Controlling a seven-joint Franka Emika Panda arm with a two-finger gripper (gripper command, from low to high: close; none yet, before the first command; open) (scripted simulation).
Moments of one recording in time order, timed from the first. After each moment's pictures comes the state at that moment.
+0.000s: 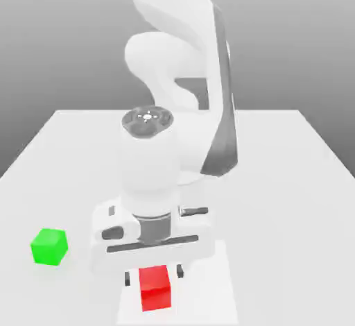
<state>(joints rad) 0.01 0.34 -0.08 -2.54 0.10 2.87 0.44</state>
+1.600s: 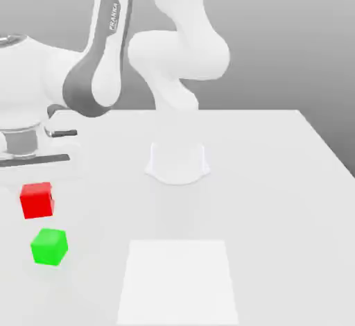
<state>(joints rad) -0.33 -0.01 -0.33 -2.65 0.00 2.65 -0.11</state>
